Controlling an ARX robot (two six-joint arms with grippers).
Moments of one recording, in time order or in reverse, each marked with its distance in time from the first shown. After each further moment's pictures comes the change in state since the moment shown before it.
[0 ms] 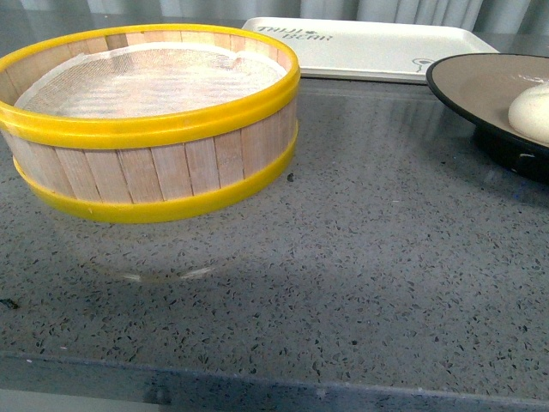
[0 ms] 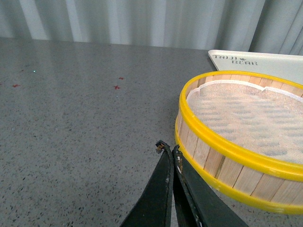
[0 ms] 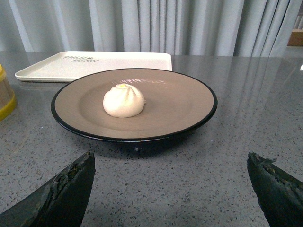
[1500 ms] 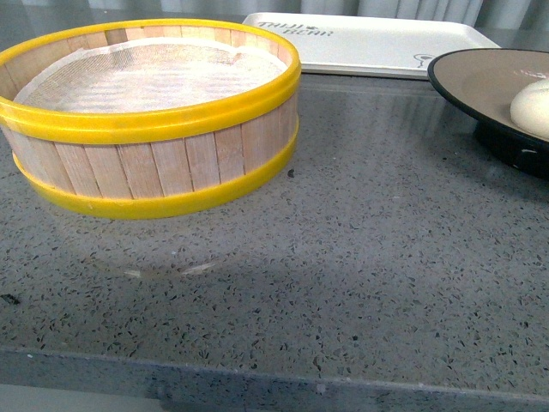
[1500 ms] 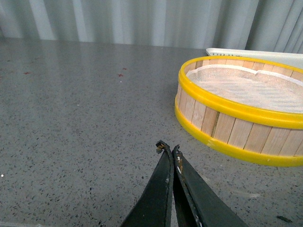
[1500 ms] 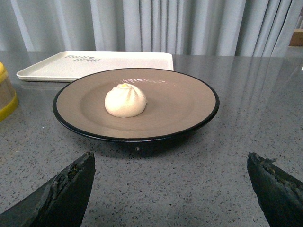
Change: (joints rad) left arm 0.000 -0.547 -0.172 -0.342 0.000 -0.003; right arm 0.000 0.000 0.000 0.000 0.000 0.000
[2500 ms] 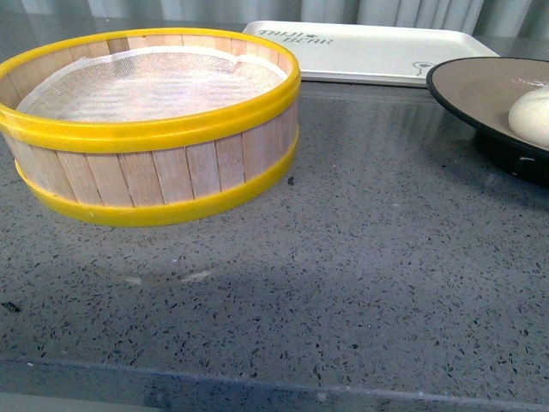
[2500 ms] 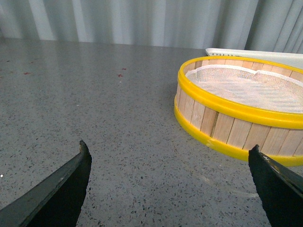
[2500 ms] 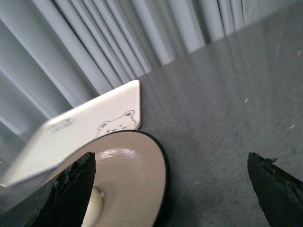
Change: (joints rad) left arm 0.000 -0.001 0.000 0.000 0.000 -0.001; right arm -0.467 0.984 0.367 0.568 -0.398 0.420
